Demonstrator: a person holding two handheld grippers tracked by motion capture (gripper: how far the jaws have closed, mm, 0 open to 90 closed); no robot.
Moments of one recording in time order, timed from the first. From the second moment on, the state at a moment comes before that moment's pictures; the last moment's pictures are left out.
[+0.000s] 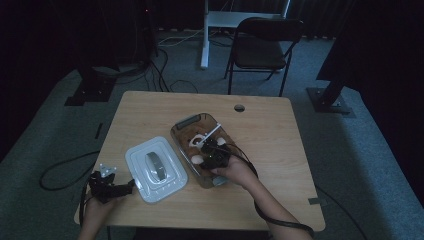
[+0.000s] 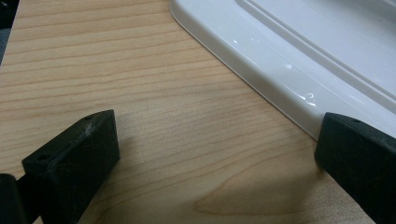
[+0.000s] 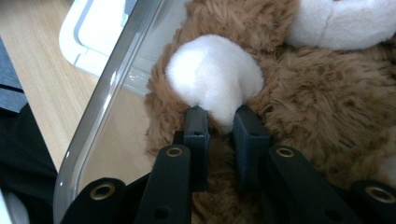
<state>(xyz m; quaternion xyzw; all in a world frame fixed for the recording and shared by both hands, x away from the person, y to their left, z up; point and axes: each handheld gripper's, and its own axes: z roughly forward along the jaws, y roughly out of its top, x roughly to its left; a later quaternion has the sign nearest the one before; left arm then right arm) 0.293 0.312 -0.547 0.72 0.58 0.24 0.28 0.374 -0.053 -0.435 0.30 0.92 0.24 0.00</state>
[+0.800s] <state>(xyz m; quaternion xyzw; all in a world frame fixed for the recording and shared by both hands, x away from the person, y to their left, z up) 0.293 0.312 -0.547 0.73 0.58 0.24 0.28 0.362 -0.116 -0.381 0.32 0.87 0.38 0.01</state>
